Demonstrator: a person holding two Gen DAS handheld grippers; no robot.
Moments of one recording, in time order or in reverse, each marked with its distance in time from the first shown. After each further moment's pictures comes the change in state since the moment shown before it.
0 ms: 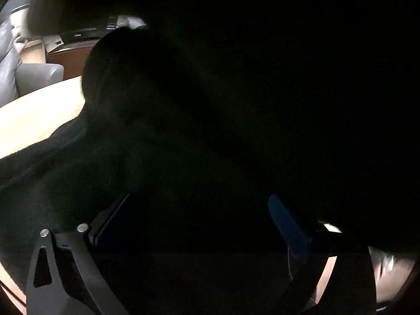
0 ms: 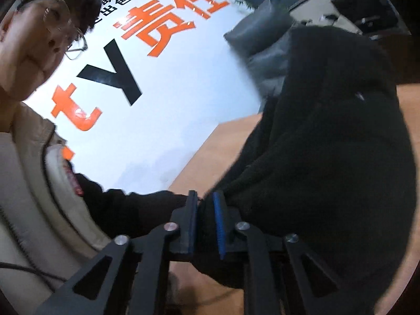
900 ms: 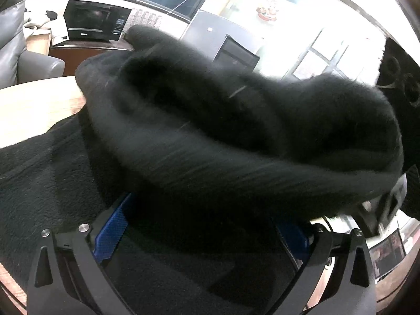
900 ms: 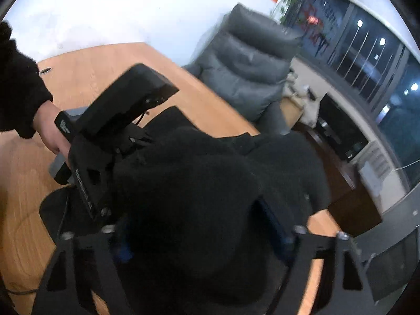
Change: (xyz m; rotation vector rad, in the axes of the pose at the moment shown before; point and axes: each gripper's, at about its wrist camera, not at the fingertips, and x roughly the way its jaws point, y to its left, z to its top) left arm -0.011 0.031 -0.005 -0.064 -0.060 -0.080; right arm 0.061 -0.015 -0.001 -0.757 0.365 -0.833
